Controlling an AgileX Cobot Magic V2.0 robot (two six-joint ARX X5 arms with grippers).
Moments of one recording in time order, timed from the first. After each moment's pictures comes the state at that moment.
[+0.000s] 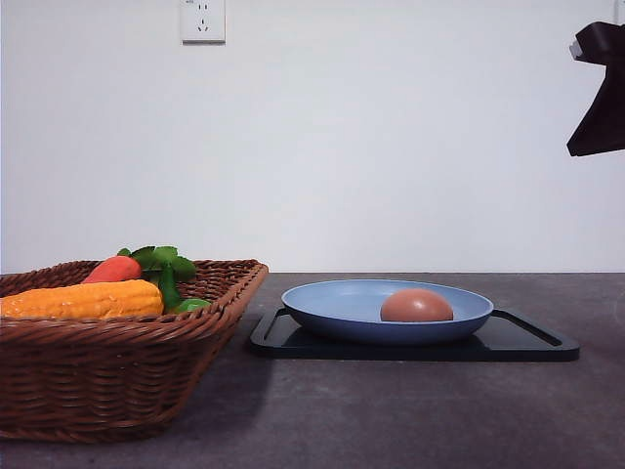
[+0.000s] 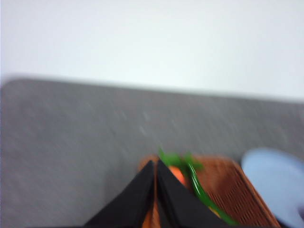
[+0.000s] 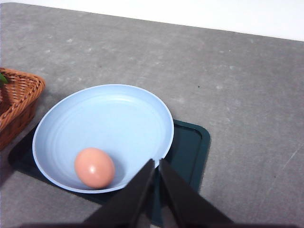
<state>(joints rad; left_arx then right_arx) -0.29 0.11 0.49 -0.41 -0.21 -0.15 0.44 0.68 0.39 -0.03 0.08 0.09</state>
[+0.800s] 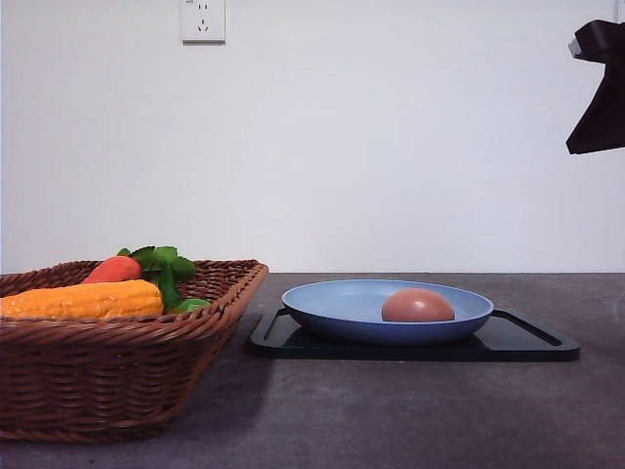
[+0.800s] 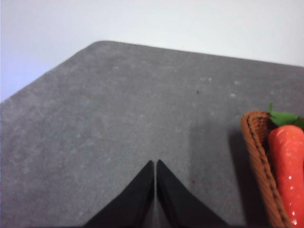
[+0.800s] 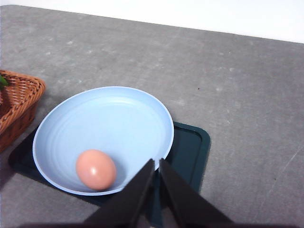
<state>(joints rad) -0.03 0.01 0.08 -0.26 -0.20 -0.12 0.44 0.68 0.39 -0.03 0.08 0.09</state>
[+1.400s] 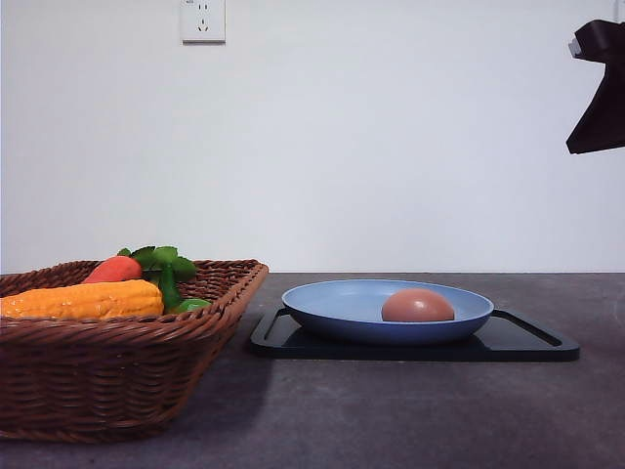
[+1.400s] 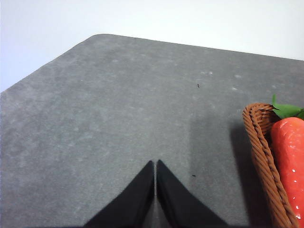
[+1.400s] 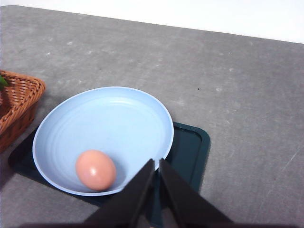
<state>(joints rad) -0.03 0.00 0.06 -0.24 -0.20 -0.12 0.44 0.68 0.39 -0.02 0.08 0.09</state>
